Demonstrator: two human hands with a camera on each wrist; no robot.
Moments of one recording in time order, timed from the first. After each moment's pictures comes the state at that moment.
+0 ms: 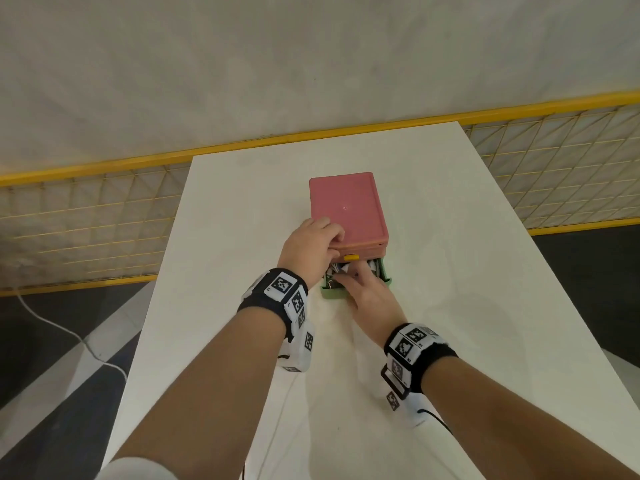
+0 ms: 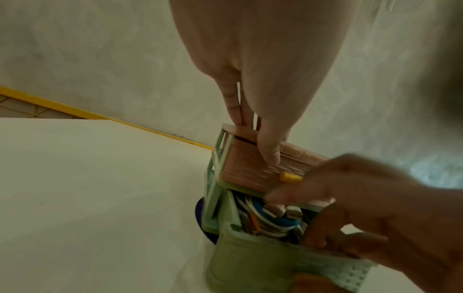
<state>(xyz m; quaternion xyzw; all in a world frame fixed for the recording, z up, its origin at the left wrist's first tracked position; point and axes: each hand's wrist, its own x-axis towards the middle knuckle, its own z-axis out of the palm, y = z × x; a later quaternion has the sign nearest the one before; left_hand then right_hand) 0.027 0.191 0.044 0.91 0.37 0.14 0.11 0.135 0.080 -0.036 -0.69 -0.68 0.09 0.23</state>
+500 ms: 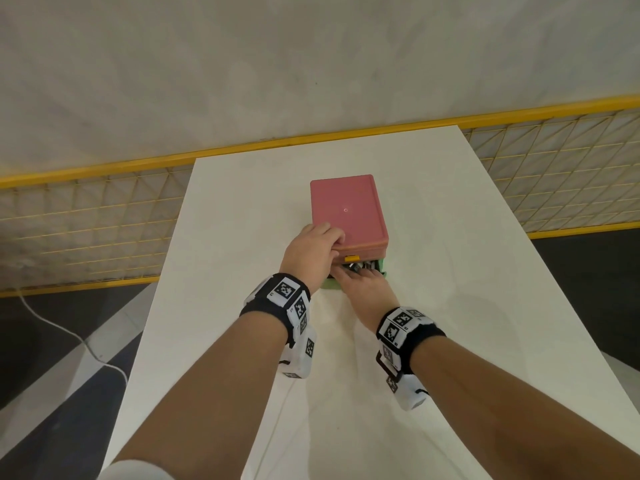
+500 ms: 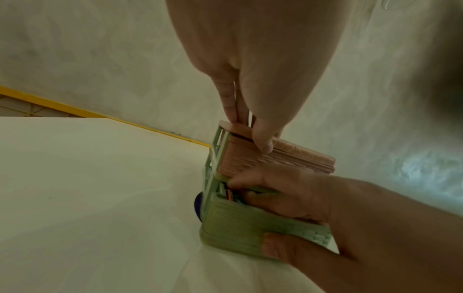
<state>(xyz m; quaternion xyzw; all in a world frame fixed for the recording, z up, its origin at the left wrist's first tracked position) 0.027 0.184 0.042 0.90 0.39 0.14 0.11 0.137 0.096 -0.021 -0.69 -0.72 0.08 0.11</state>
